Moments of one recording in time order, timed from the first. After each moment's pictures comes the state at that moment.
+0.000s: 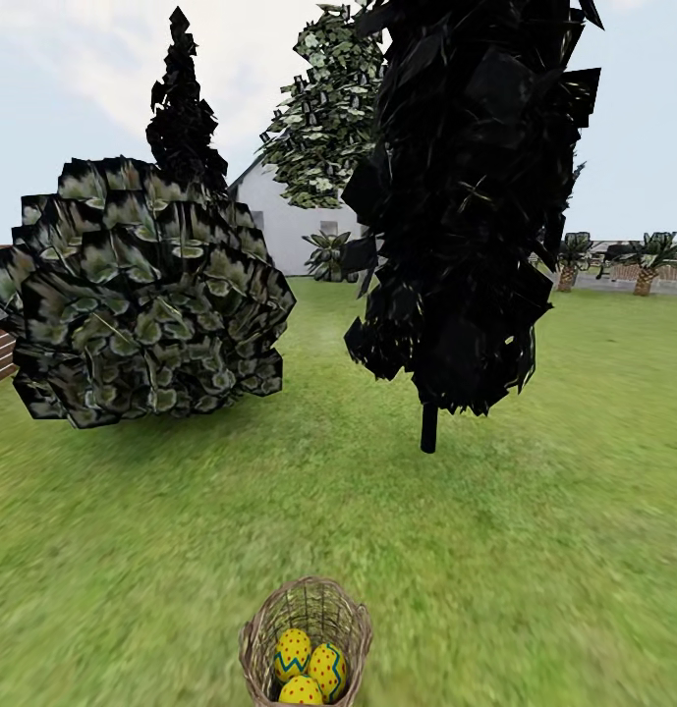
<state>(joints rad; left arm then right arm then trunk) -0.01 0.02 -0.02 -0.01 -0.01 -0.41 -0.01 0.01 0.06 0.00 0.02 0.00 -0.16 0.00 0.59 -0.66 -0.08</state>
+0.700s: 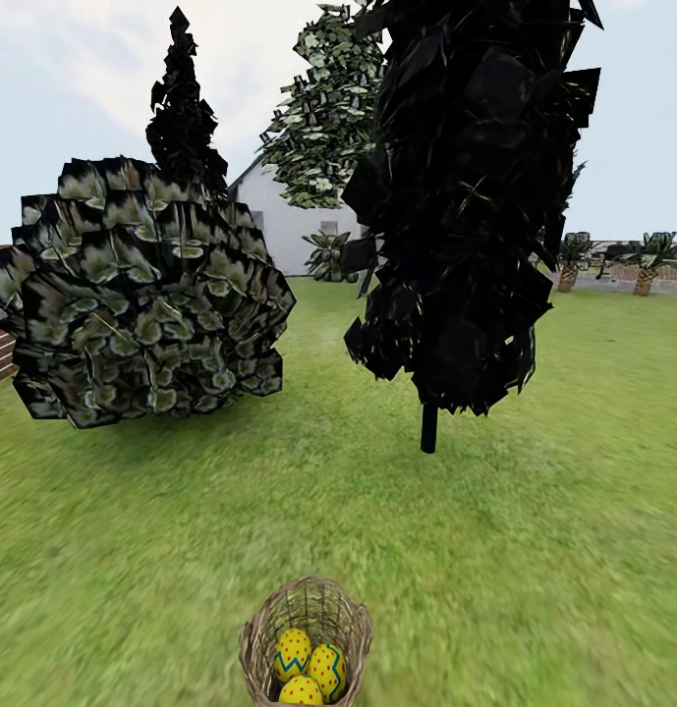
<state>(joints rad) -0.01 0.06 0.00 -0.12 0.01 -0.41 -0.01 0.37 0.06 -0.01 -0.79 -0.18 -0.36 0.00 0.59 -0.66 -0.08</state>
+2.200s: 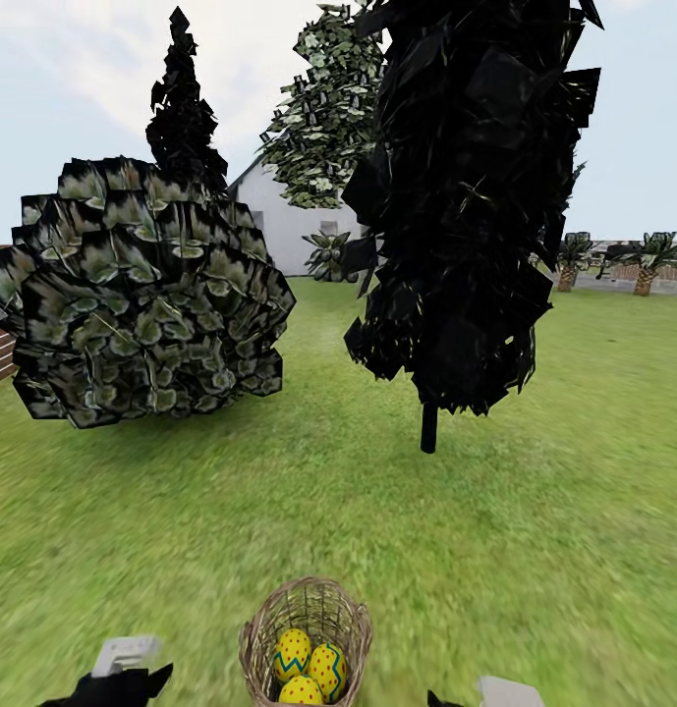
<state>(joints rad) 0.00 0.29 0.02 -1.15 0.29 0.44 -0.18 0.25 0.09 0.07 -1.57 -0.20 0.53 -0.18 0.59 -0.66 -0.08</state>
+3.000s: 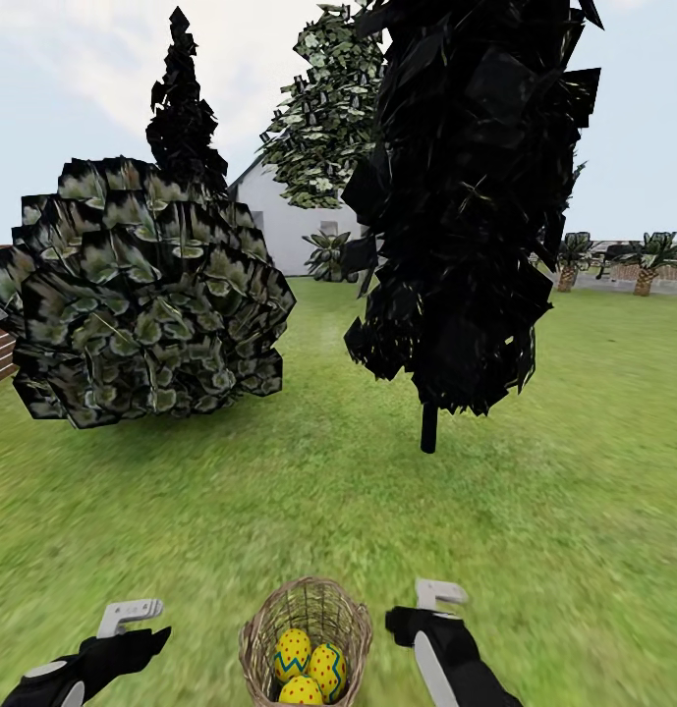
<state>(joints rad) -0.09 0.28 0.02 -1.16 0.29 0.50 -0.05 -0.25 0.15 0.16 -1.06 -0.25 0.62 -0.38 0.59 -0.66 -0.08</state>
